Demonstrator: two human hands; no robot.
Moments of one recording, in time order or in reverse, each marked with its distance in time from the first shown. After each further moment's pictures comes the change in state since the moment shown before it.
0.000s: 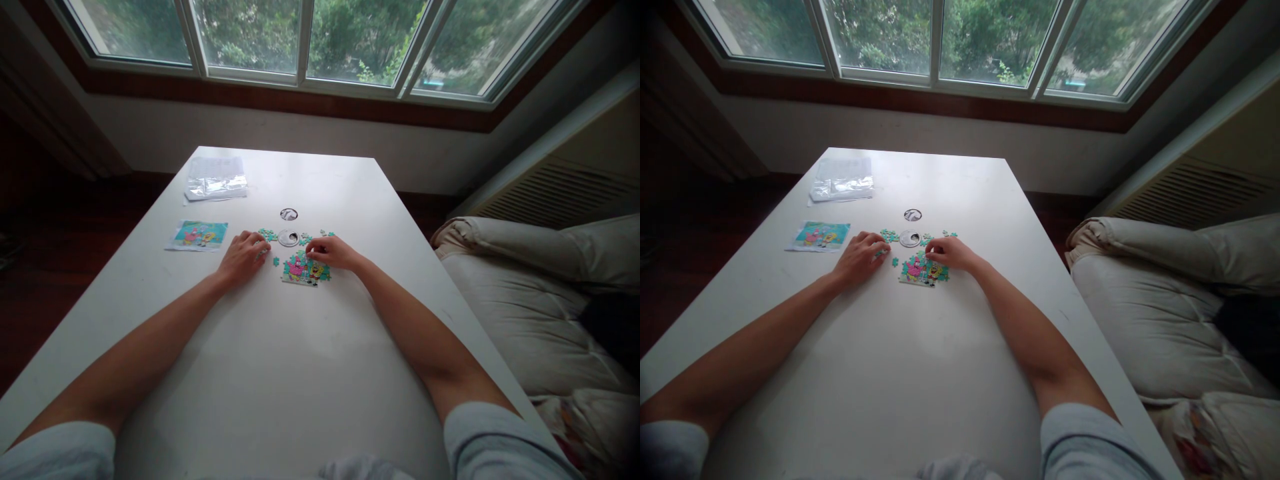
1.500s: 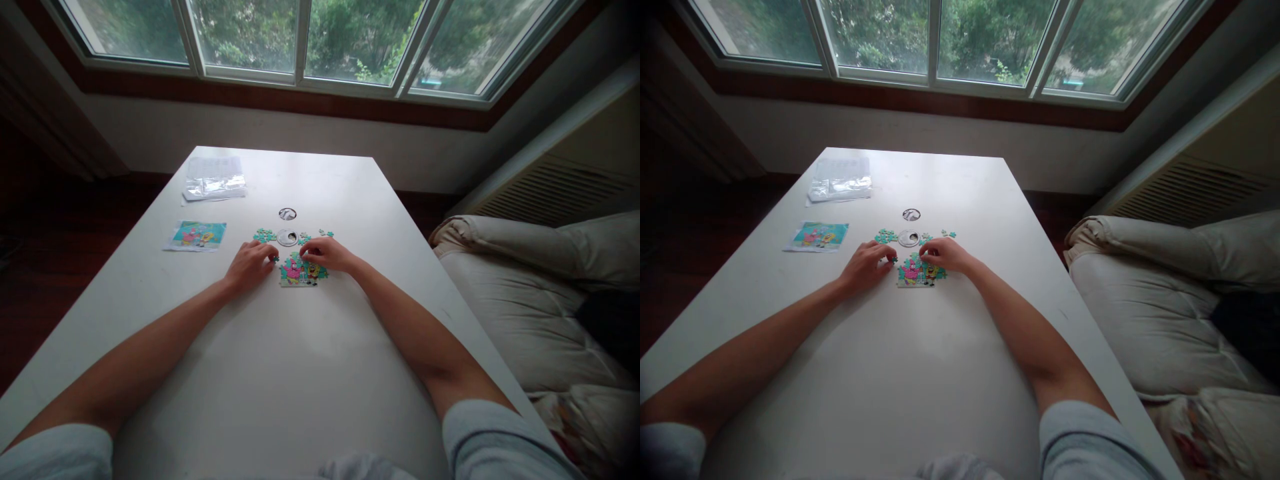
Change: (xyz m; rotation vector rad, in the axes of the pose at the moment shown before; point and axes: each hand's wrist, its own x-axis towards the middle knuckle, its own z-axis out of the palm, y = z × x) left_hand -0.001 0.026 0.007 -0.172 -0.018 -0.054; right_hand 0.002 -0.009 0.006 -0.031 0.033 -0.082
